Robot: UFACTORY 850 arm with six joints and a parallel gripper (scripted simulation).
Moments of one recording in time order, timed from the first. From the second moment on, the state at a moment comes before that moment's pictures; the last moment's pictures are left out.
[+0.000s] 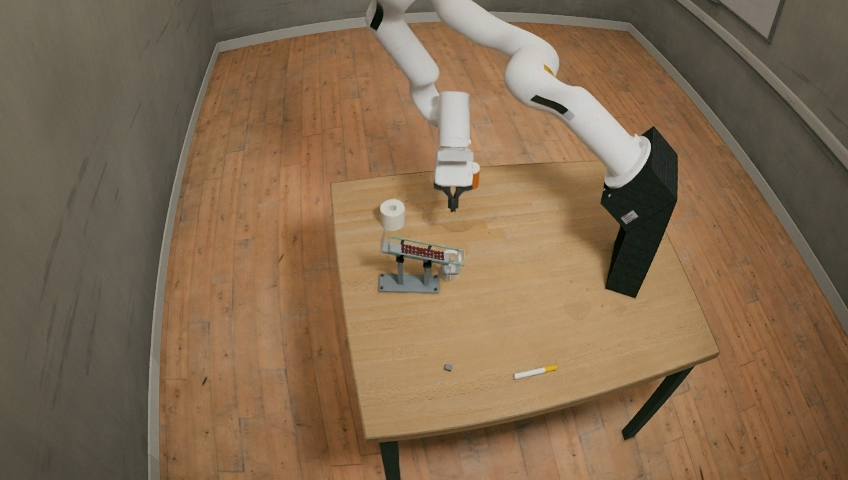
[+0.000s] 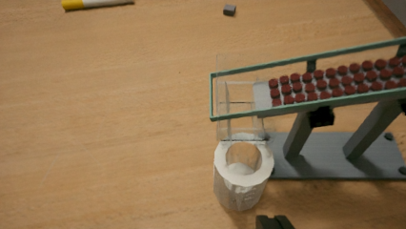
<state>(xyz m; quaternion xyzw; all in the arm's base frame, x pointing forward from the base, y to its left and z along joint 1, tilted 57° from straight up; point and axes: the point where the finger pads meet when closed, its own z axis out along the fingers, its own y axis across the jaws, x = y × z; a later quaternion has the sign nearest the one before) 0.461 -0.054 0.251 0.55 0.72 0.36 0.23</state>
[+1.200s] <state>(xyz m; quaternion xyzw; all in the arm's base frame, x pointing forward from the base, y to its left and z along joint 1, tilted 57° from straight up) 0.573 -0.067 0.169 0.55 0.72 0.36 0.24</state>
